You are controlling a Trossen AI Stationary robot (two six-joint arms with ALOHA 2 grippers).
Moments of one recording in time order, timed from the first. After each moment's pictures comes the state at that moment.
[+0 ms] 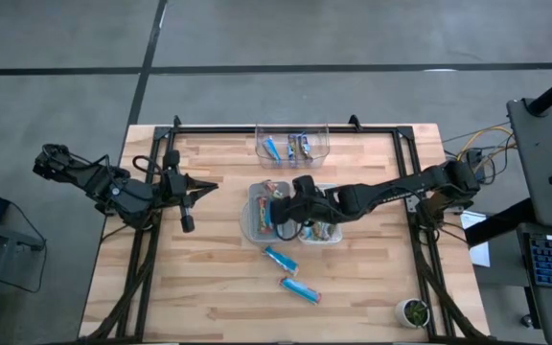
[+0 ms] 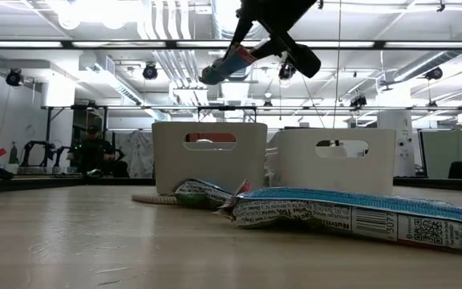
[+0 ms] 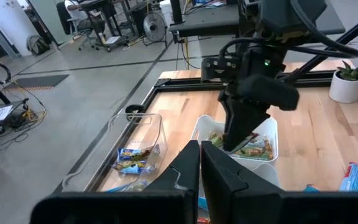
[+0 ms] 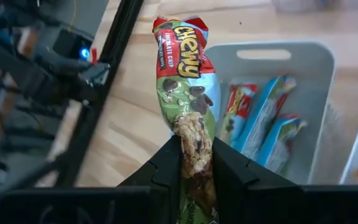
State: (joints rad) left arm -0.45 0.86 1.09 -0.58 -0.76 -0.08; right arm 0.17 1.71 1.35 -0.40 0.47 1.35
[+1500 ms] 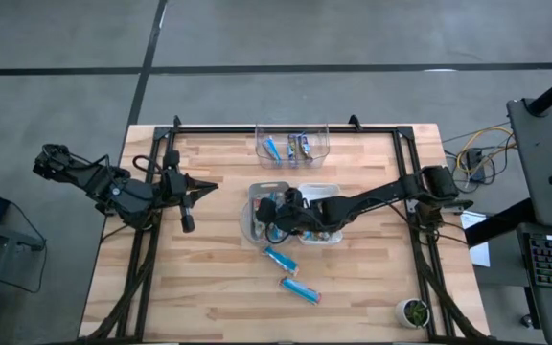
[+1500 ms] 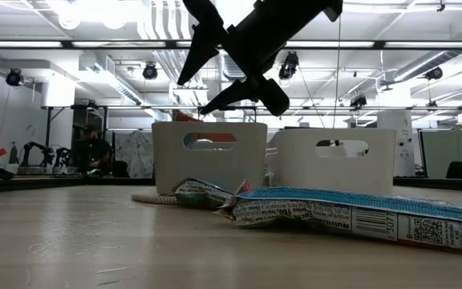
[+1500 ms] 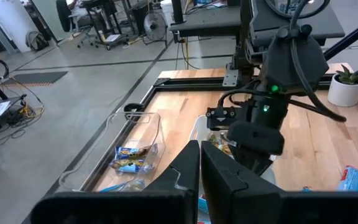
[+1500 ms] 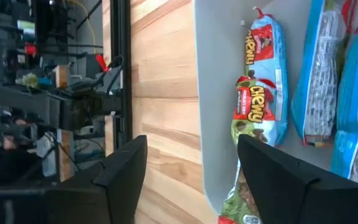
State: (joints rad) left arm -0.45 0.86 1.09 -0.58 -0.76 -0.11; right arm 0.17 1.88 1.31 -0.09 0.41 1.73
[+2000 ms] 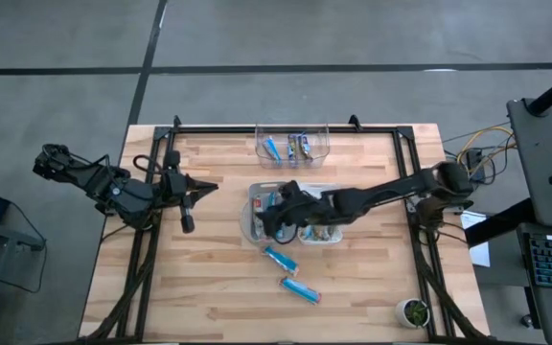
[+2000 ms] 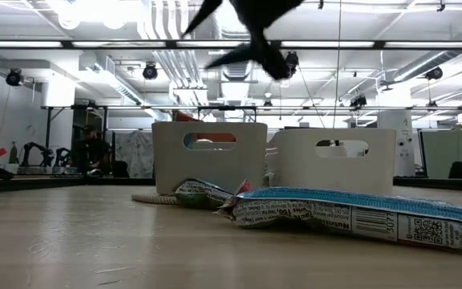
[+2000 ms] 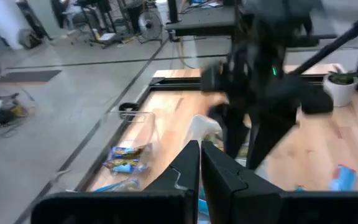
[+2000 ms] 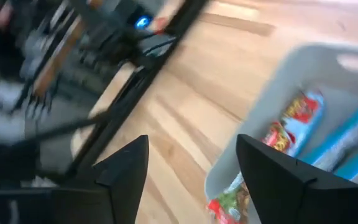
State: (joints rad) left arm -0.45 0.86 1.09 -0.58 -0.74 -0.11; right arm 0.17 1.75 1.32 -0.11 0.32 1.07
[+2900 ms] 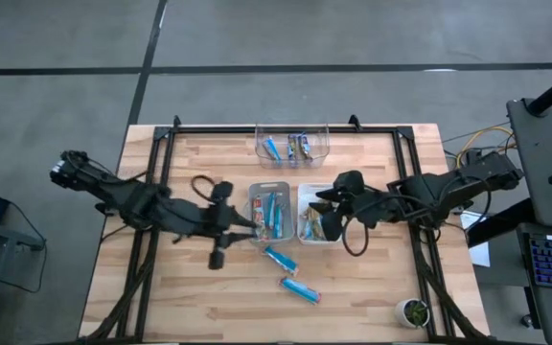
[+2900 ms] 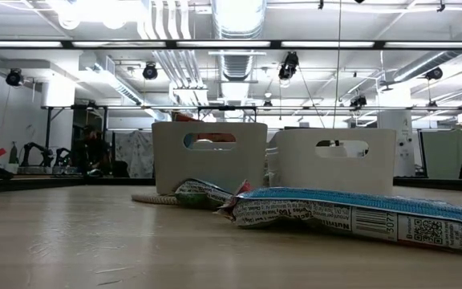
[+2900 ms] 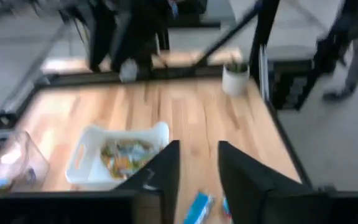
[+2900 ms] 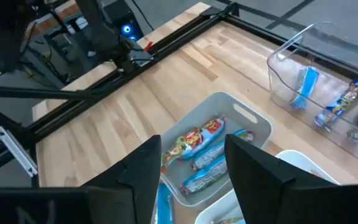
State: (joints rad) left arm -0.42 1.27 1.37 -0.51 -0.36 -0.16; right arm 0.34 1.32 1.32 -0.63 0.58 0.79
